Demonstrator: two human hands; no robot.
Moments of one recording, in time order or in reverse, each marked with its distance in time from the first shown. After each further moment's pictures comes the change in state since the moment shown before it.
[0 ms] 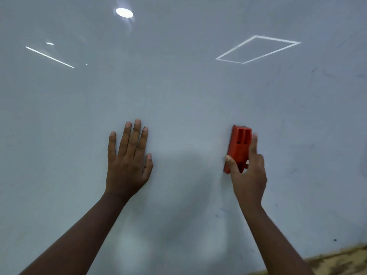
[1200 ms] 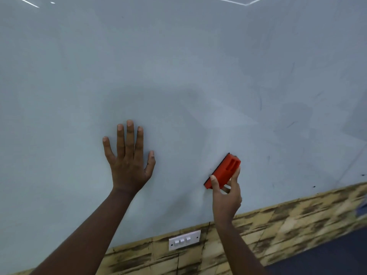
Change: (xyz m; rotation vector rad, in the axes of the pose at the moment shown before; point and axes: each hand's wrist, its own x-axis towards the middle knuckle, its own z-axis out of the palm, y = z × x) left_hand -0.126 0.055 0.031 -0.053 -0.074 -0.127; right_hand -0.183 0.103 0.033 0.121 -0.075 0.507
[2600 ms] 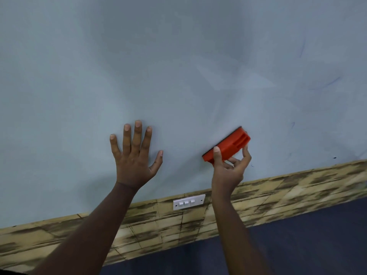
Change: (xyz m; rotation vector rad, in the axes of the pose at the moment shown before) left_hand -0.110 0.011 0.017 0.038 -0.169 0.048; right_hand -0.021 0.022 0.020 0.252 0.072 0.185
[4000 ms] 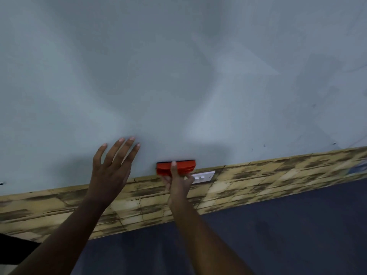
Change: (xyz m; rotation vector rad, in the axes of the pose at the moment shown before) left_hand -0.138 -0.114 -0.059 -0.007 -0.259 0.186; right_hand -0.184 0.096 0.067 0.327 -0.223 0.905
